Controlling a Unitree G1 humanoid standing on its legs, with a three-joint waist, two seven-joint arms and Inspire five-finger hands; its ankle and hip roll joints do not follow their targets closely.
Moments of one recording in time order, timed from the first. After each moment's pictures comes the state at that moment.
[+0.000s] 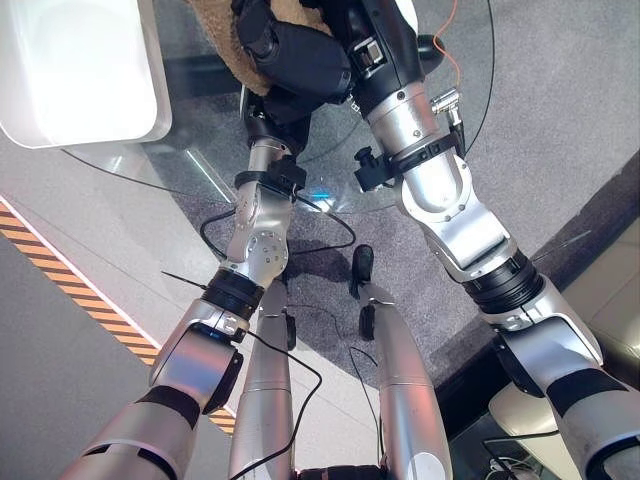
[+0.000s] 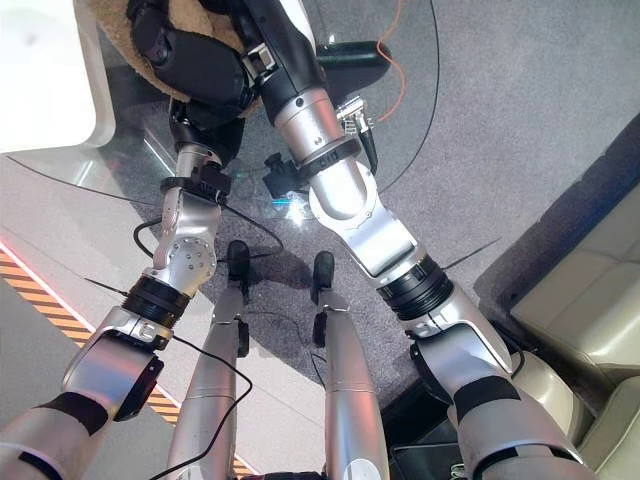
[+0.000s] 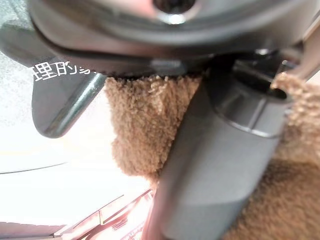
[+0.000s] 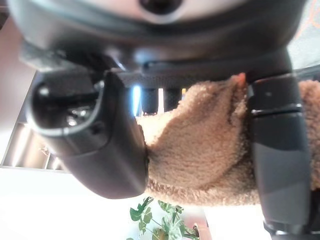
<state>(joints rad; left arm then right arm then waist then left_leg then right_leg) -0.98 0.25 -0.33 0.50 -1.13 -0.41 0.05 -1.09 -0.37 0.49 0.07 0.22 -0.14 -0.23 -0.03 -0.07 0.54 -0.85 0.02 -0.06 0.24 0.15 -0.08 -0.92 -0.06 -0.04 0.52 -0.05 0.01</state>
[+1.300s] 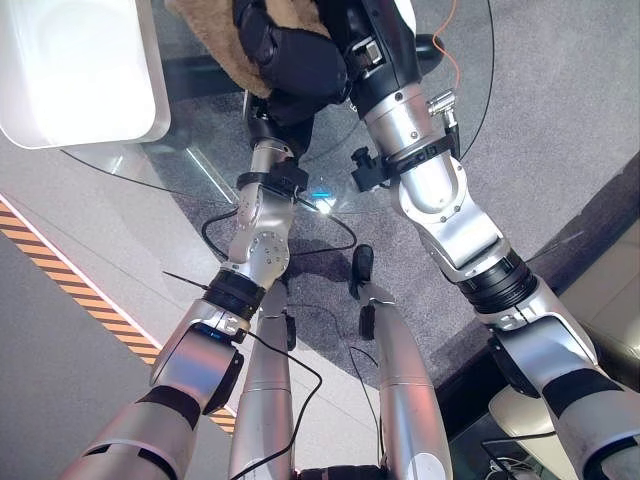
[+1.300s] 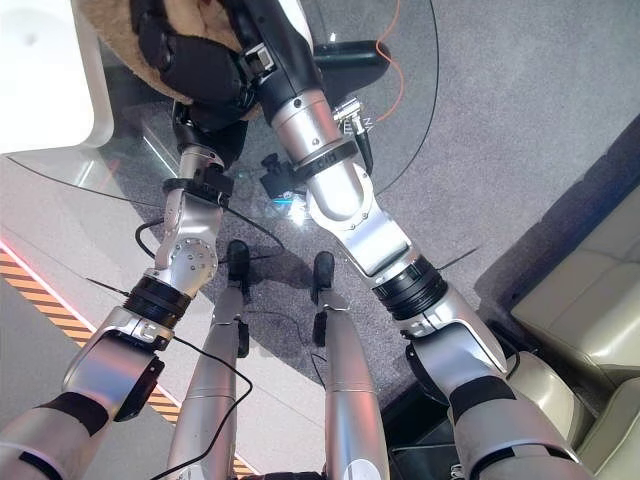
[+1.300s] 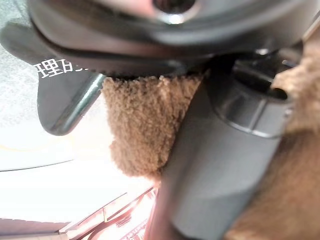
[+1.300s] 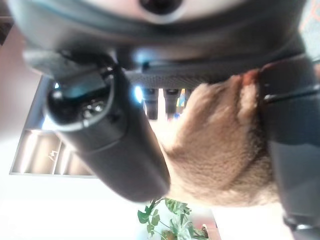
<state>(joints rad) -0.98 0.25 -0.33 0.50 -1.13 -0.41 0.03 -1.09 -0.33 0.49 0.10 0.22 -0.21 -0.23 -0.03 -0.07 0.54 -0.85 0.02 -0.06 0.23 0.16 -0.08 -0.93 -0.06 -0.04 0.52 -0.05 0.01</state>
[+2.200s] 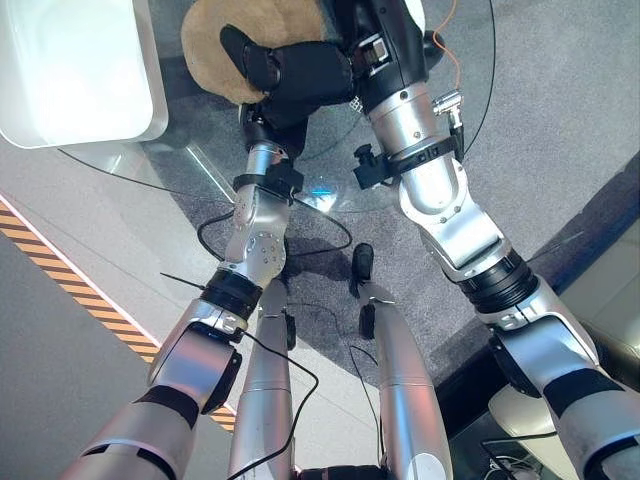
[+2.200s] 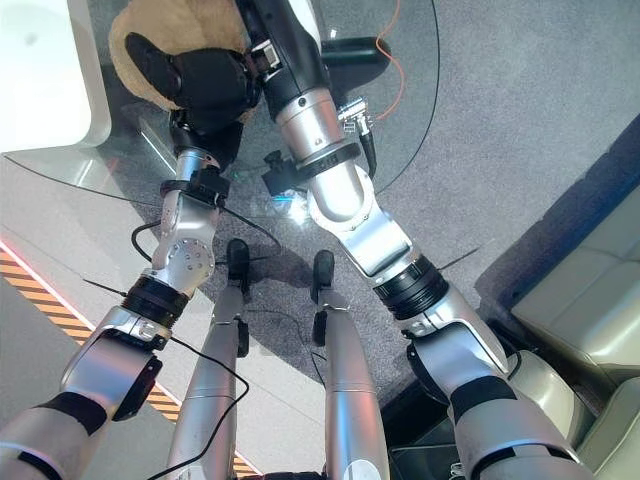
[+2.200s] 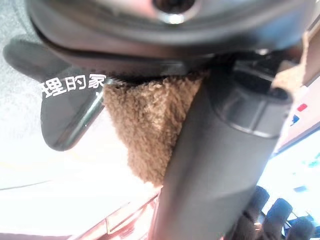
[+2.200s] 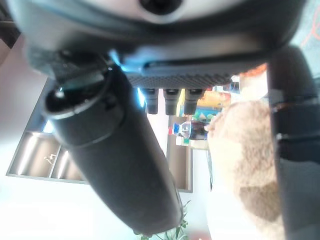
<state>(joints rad) -0.98 0.29 -0.32 0.55 -1.13 -0.41 0.03 -1.09 -0.37 0.49 0.11 0.16 -0.21 -0.30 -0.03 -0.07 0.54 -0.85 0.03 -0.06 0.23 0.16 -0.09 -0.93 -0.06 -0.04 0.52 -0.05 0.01</state>
